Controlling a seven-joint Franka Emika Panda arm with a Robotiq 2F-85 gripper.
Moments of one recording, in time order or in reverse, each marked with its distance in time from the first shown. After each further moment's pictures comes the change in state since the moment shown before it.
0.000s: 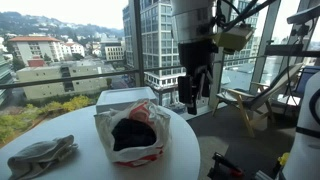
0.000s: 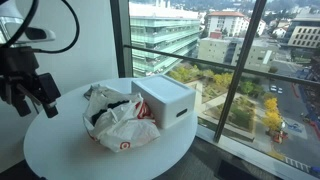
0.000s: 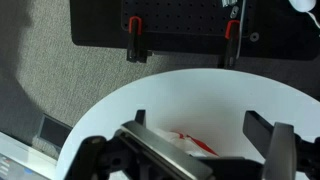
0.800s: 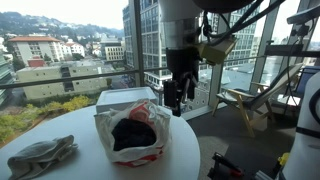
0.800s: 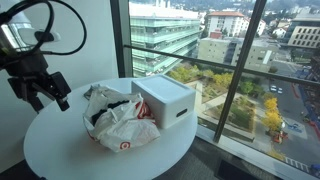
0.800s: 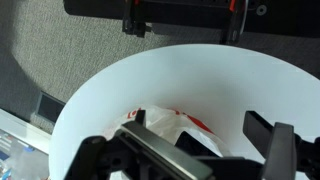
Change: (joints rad) arm 0.001 0.092 0.025 0.000 -0.022 0.178 0.000
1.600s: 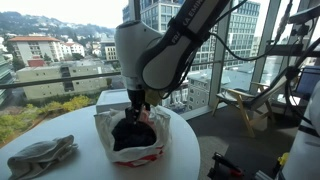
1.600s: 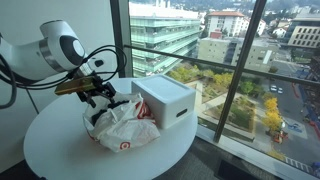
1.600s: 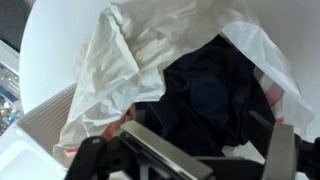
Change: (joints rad) arm -0.241 0.731 0.100 0.251 -0.458 0.605 0.155
